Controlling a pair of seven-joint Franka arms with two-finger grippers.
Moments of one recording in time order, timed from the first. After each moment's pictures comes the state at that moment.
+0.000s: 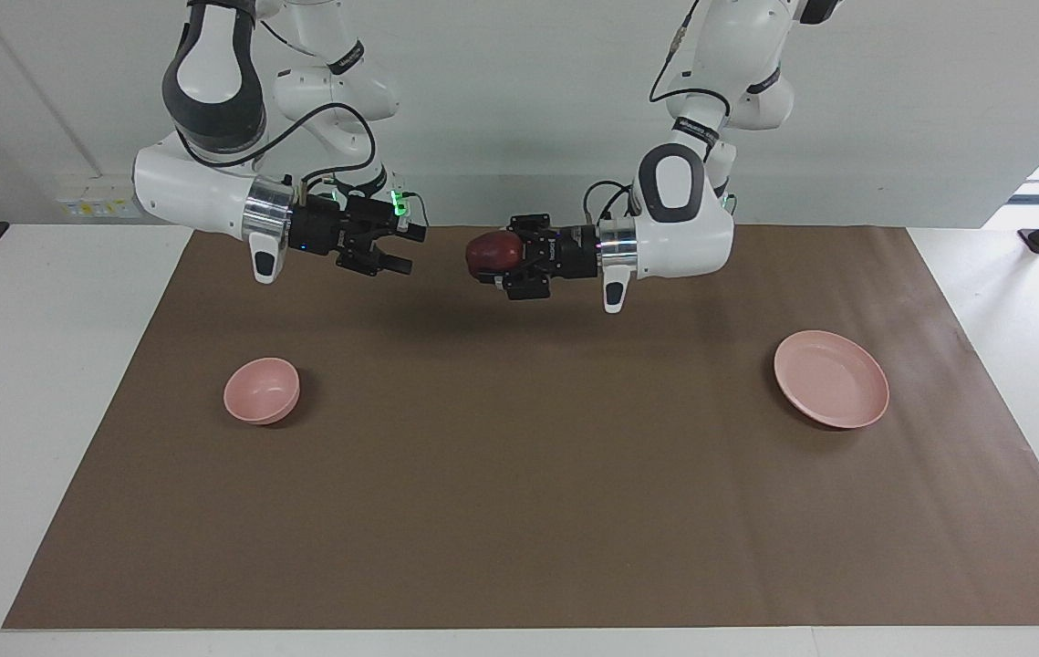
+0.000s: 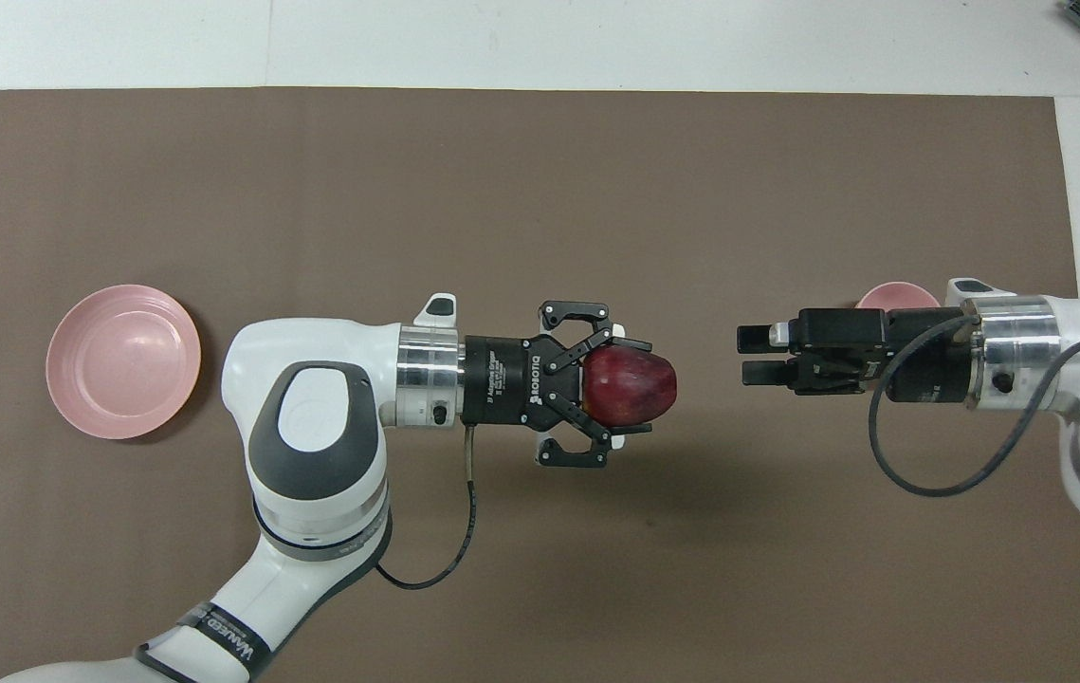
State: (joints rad) left arm -0.23 0.17 -0.41 -1.99 -1.70 2.13 -0.97; right arm 0.05 -0.08 -0.07 -2.14 1.29 1.75 -0.26
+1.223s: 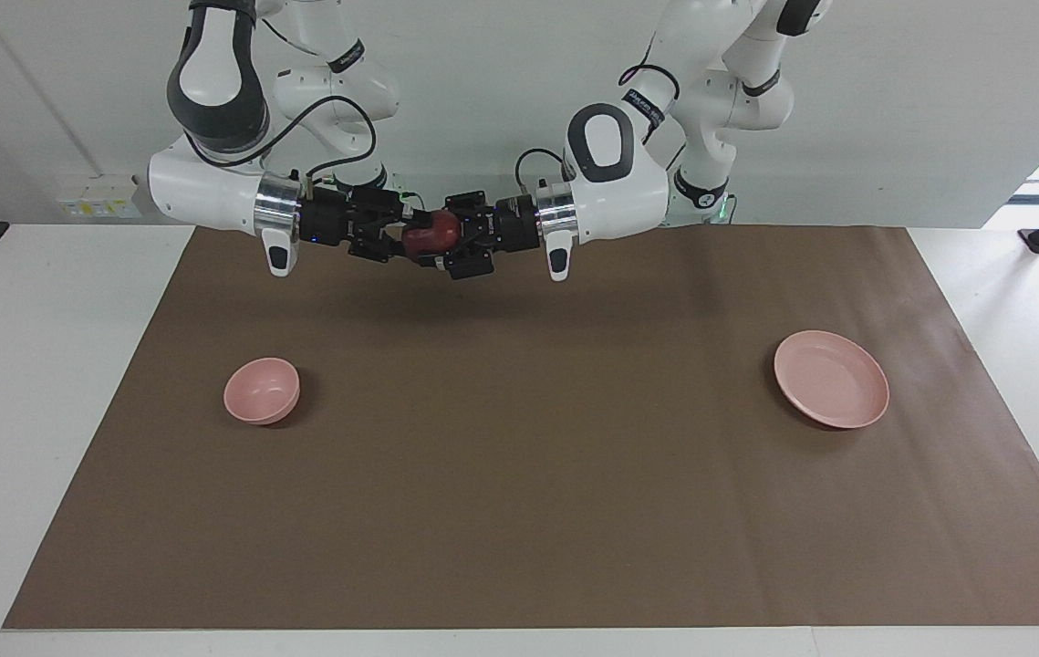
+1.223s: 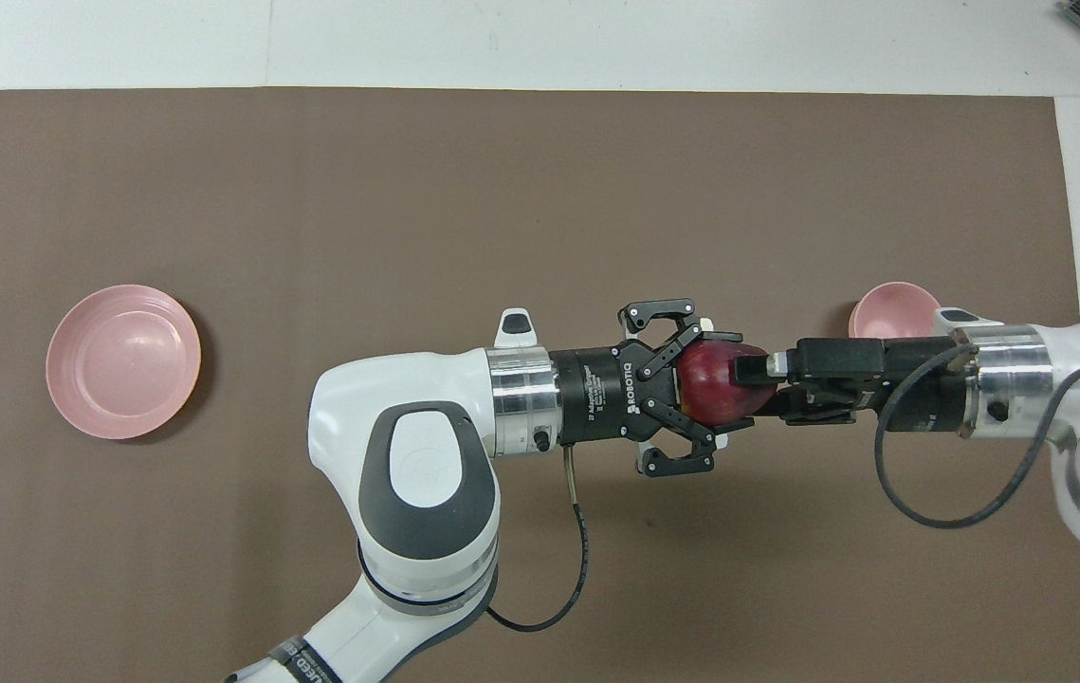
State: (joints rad) left arm -0.23 0.23 -0.59 -1.85 -1.77 2.44 -0.97; right arm 0.05 -0.13 -0.07 -2.20 1.30 1.70 -0.26
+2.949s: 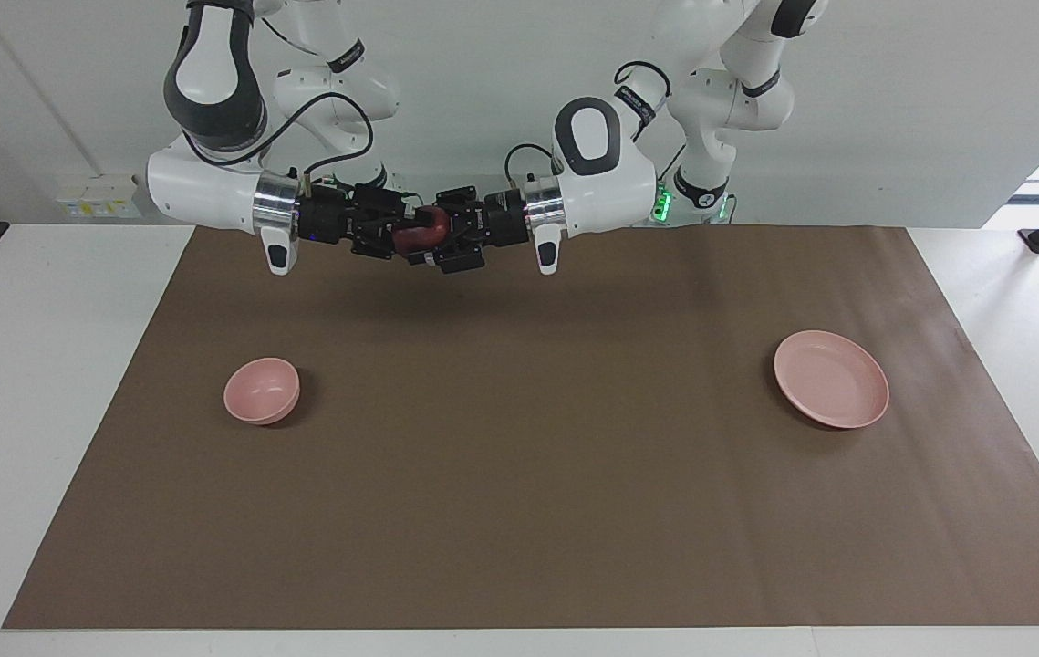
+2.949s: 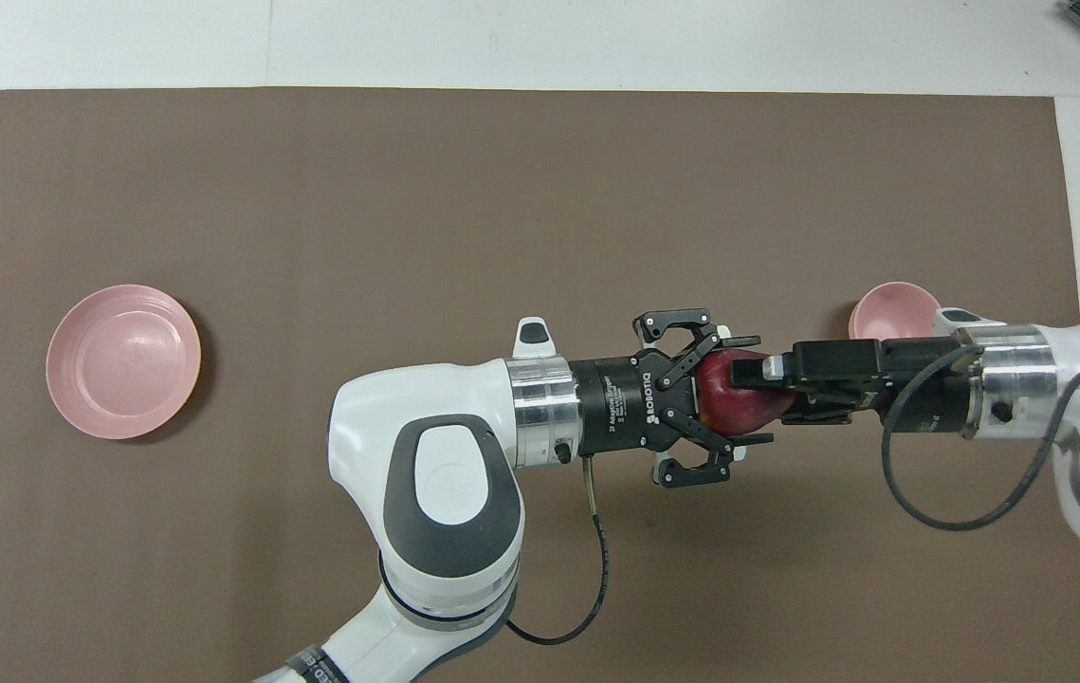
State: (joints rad) left arm -0.26 0.23 -0.60 -1.83 -1.77 2.50 -0.97; right arm 0.04 -0.13 -0.07 -2.20 1.31 1.69 -0.26
